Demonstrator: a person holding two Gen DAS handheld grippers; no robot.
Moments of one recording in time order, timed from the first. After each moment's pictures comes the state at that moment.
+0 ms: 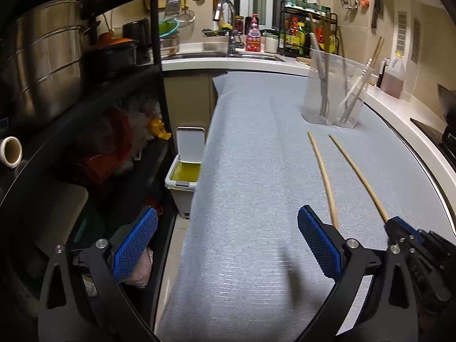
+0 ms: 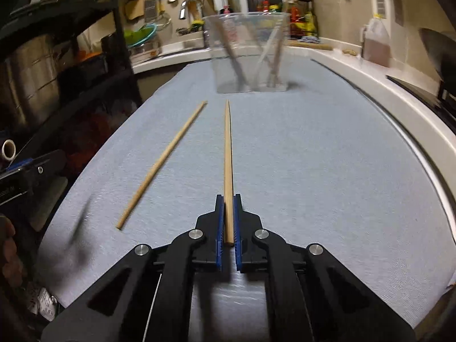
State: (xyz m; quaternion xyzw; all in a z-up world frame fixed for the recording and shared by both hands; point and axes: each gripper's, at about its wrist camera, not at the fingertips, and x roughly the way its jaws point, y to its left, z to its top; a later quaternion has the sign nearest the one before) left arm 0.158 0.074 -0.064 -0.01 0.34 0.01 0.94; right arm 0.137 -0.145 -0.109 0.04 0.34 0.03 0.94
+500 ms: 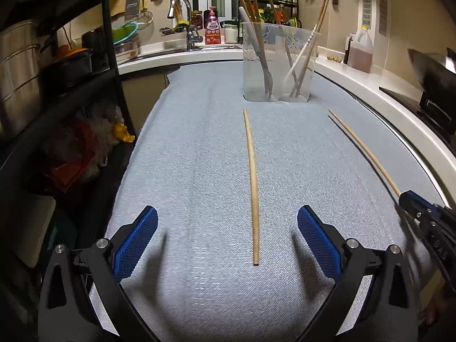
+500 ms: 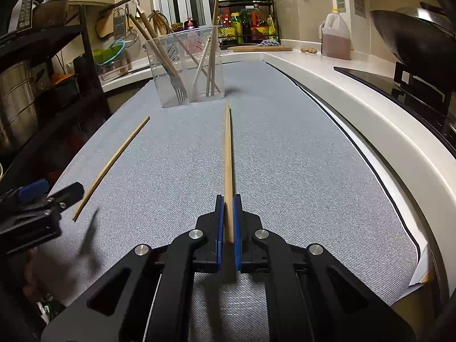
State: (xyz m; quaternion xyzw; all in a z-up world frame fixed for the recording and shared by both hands) left arm 0.158 -0.010 -0.092 0.03 0.35 -0.05 0.94; right arm 0.115 -0.210 -0.106 0.07 0.33 -0.03 0.94
